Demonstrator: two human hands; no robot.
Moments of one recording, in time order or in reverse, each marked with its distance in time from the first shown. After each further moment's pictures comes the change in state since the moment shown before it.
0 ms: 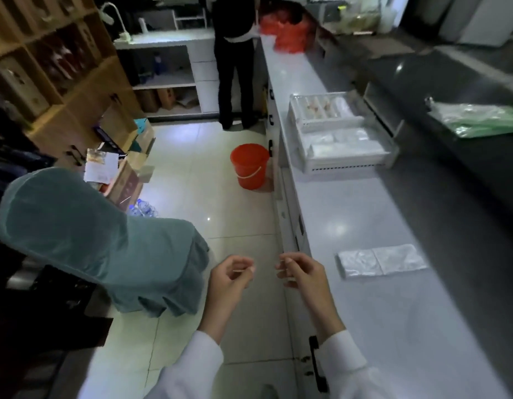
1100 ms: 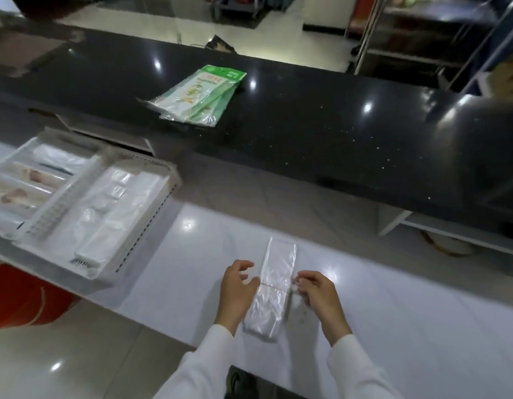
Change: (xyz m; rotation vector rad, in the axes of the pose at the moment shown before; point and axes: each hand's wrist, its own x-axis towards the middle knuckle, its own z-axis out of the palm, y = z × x) left_hand 0.192 0.017 0.336 0.529 -1.121 0.048; right_hand 0.075 0.056 -0.180 0.365 1.227 0.371
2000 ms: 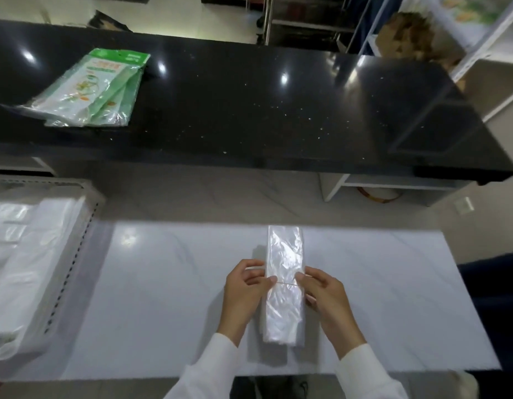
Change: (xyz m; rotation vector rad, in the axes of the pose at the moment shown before) left_hand -0.004 0.013 0.053 -0.238 -0.399 -0.051; right_hand -0.057 0.012 -0.036 0.331 0.232 0.004
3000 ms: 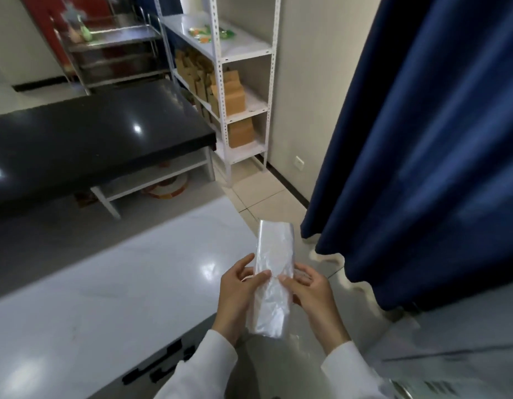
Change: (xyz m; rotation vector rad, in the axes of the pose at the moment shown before) left_hand -0.207 -0.100 0.384 0.183 -0.530 -0.020; right_hand -0.162 0.048 -0.408 0.307 0.414 -0.193
